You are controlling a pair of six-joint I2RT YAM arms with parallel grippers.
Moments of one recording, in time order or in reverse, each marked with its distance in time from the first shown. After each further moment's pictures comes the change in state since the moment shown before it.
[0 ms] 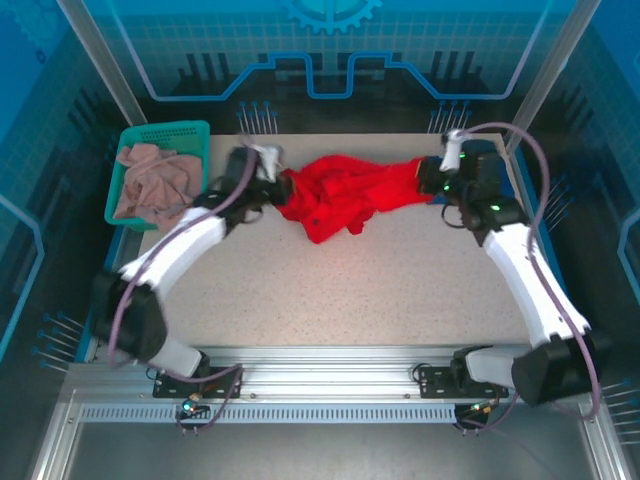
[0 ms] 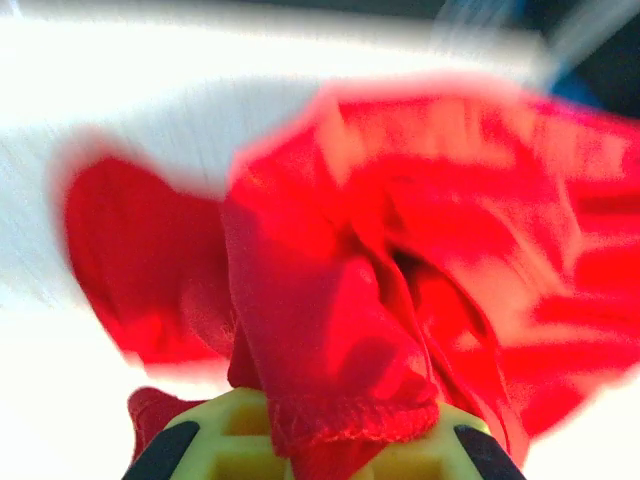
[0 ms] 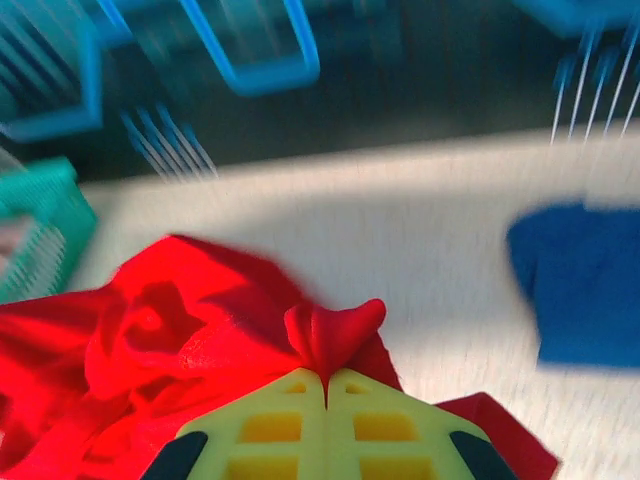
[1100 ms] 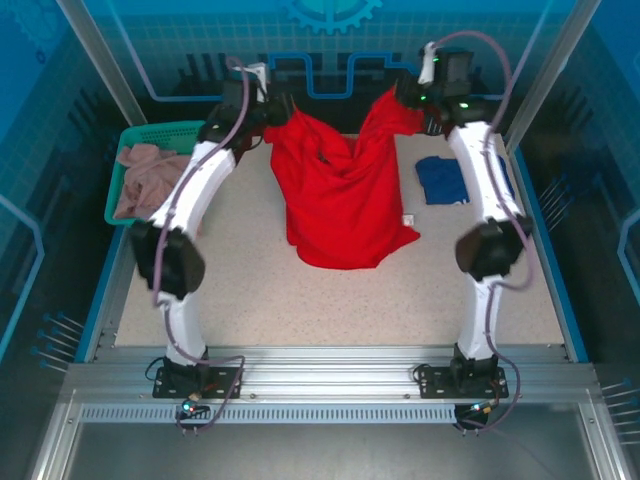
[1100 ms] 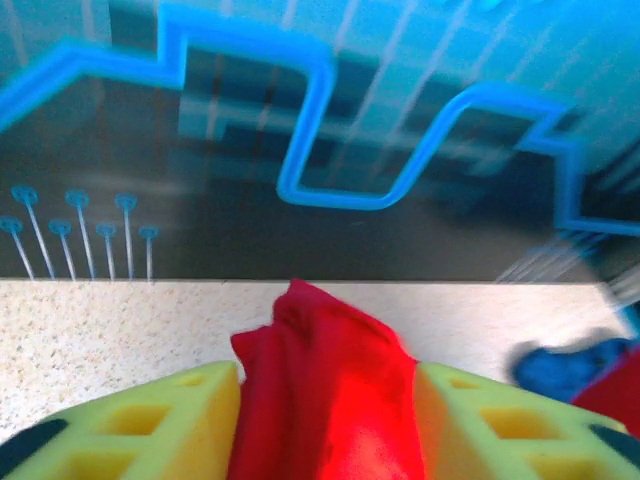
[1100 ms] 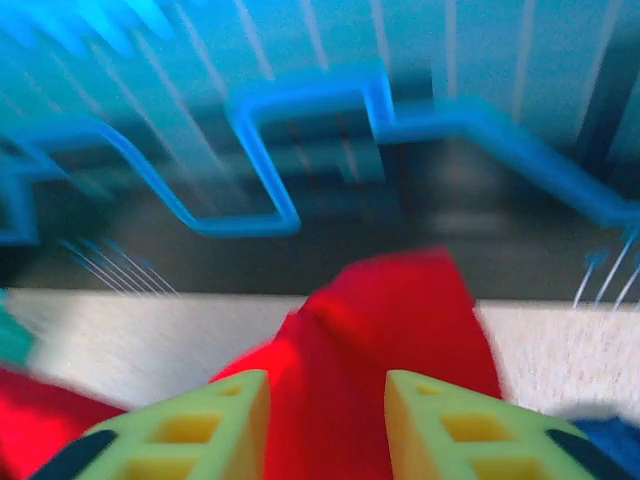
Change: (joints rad) left arm 0.085 0.615 0.836 -0.209 -0.151 -0.002; right arm -0.016 0.989 1.186 -0.333 0.024 -0.065
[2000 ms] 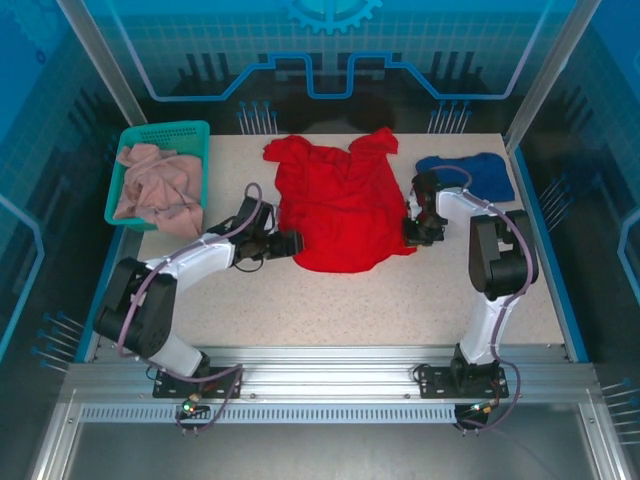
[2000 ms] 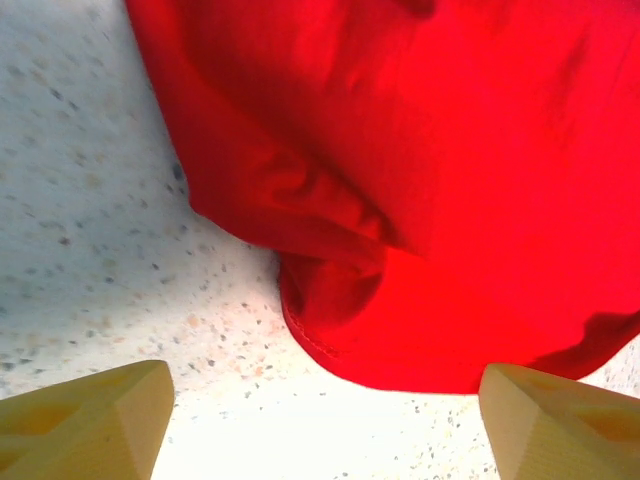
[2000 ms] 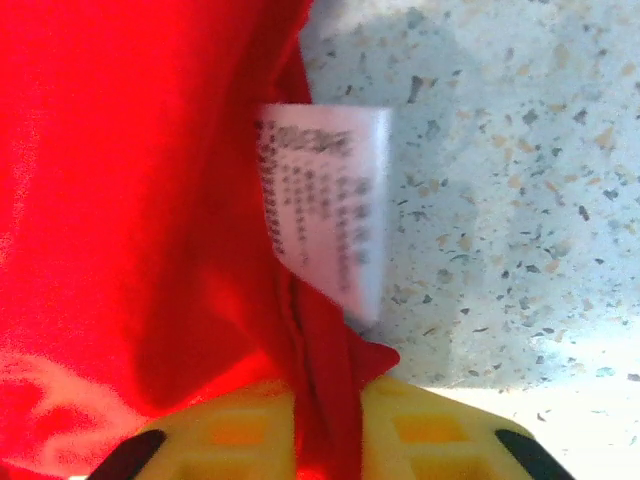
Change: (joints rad) left arm -0.145 -0.480 -1.183 0.165 0.195 -0.176; right arm -0.006 -0.280 -1.161 -0.049 0.014 -0.095
